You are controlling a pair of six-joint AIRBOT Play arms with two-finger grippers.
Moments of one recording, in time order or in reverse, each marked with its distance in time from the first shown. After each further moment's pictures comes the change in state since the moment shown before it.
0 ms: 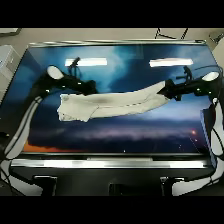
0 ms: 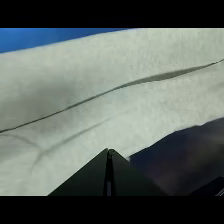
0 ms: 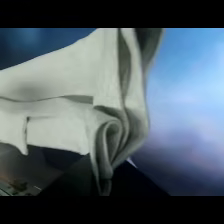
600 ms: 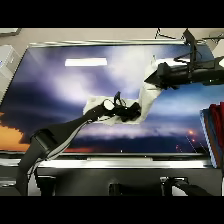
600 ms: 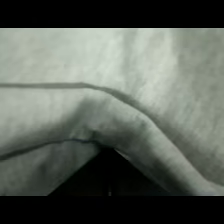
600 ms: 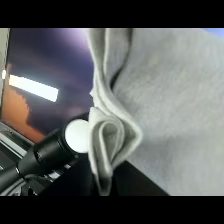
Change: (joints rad) left arm -0.413 -0.277 0.000 -0.503 0.463 -0.266; right arm 0.220 0.389 0.000 0.000 0.032 0.137
